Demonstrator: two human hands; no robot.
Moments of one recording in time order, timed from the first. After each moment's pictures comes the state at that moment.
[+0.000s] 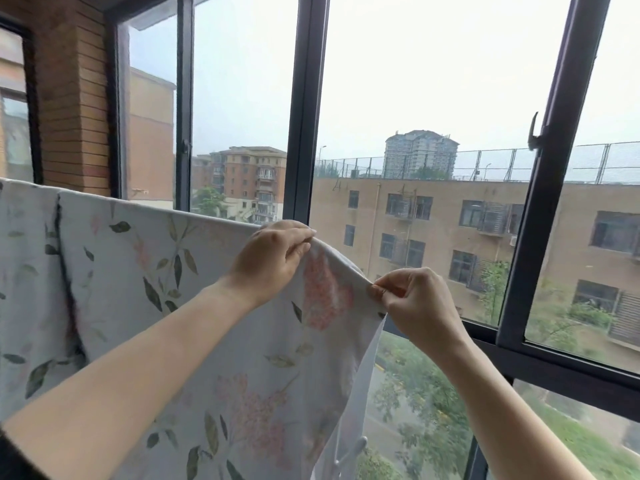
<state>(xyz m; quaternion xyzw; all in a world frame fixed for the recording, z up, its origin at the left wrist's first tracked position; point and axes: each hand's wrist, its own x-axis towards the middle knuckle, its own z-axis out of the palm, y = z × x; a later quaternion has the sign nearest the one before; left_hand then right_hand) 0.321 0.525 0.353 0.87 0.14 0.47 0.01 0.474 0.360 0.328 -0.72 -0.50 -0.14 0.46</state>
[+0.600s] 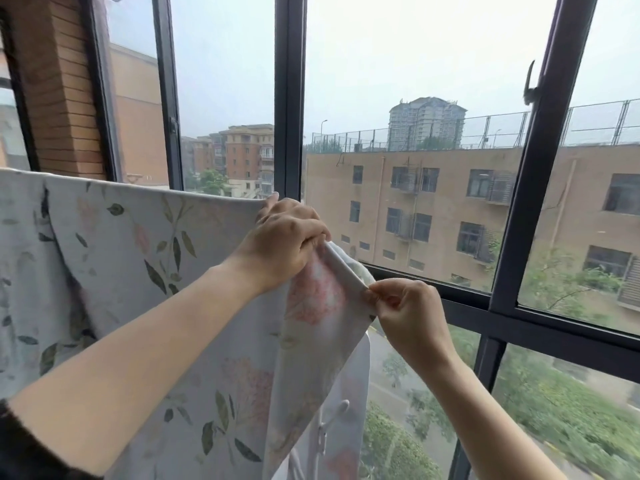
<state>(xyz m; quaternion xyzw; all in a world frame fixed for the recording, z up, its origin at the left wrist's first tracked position) 0.361 0.499 0.342 0.91 0.10 0.40 -0.06 0.504 0.343 0.267 -0.68 -0.50 -0.14 0.52</state>
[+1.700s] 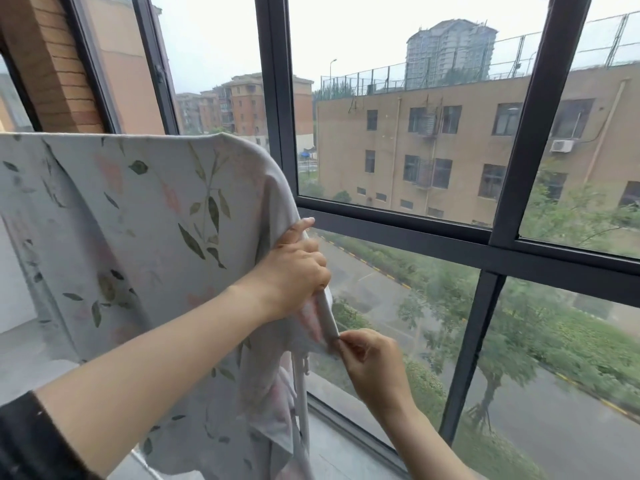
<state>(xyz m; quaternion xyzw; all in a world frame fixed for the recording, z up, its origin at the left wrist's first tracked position) 0.390 0.455 0.234 0.92 0.04 0.22 -0.33 0.493 0.319 0.097 -0.70 -0.50 -0.03 0.51</state>
